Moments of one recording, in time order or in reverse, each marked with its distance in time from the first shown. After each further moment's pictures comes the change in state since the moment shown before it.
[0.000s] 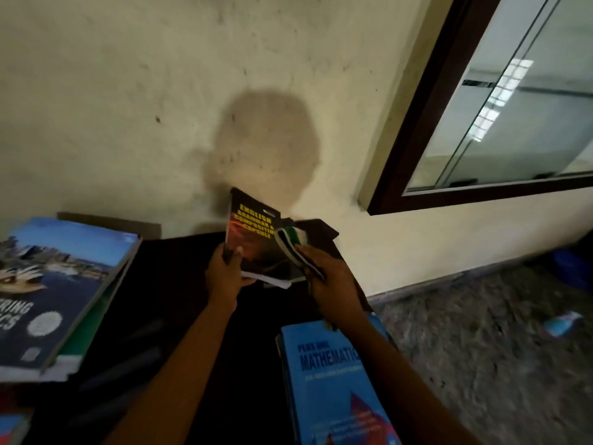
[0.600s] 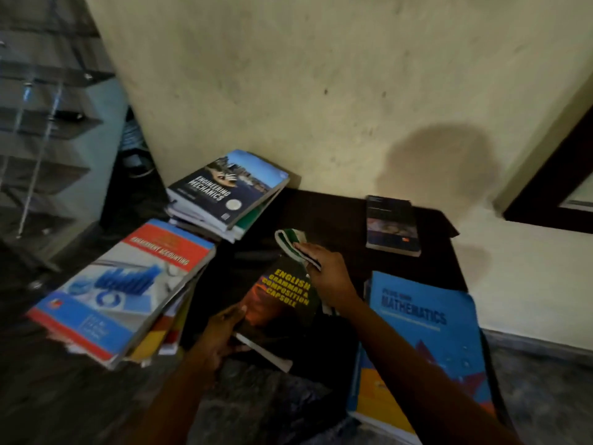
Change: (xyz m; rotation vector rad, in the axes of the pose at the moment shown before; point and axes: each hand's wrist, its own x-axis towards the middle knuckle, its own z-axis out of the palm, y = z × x) left_hand -0.218 -0.082 -0.204 -0.122 0.253 -0.377; right_hand -0.084 -0.049 0.106 0.150 -0.424 -0.313
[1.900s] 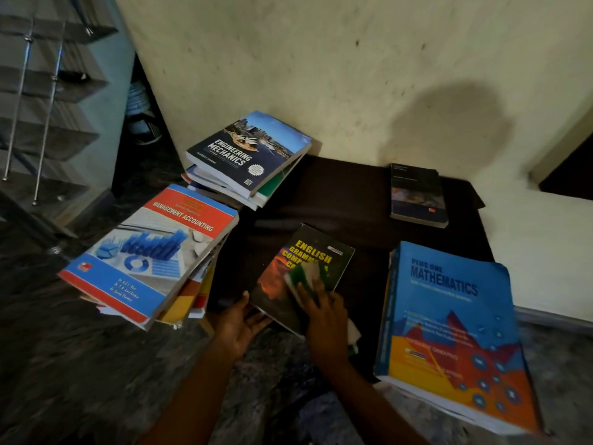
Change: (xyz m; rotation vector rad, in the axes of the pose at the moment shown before) left_hand 0.002 -0.039 -0.028 -0.506 0.081 -0.150; right_hand -0.121 0.014 0.113 -0.532 -0.117 0.217
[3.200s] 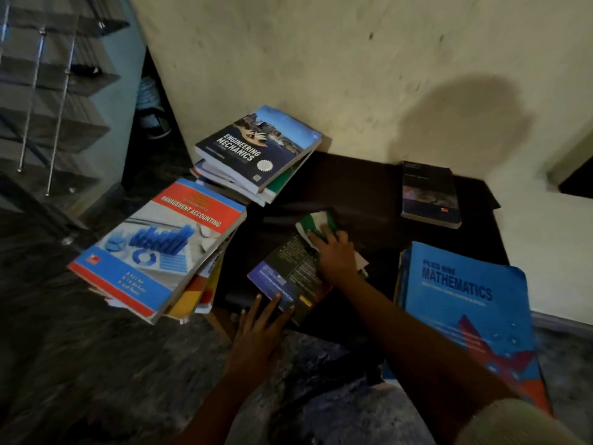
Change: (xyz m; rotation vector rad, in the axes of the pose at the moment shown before) left_hand 0.001 -0.045 -0.048 1.829 -0.202 1.287; right_hand 0.126 0.013 -0.031 -0.225 -0.298 -0.047
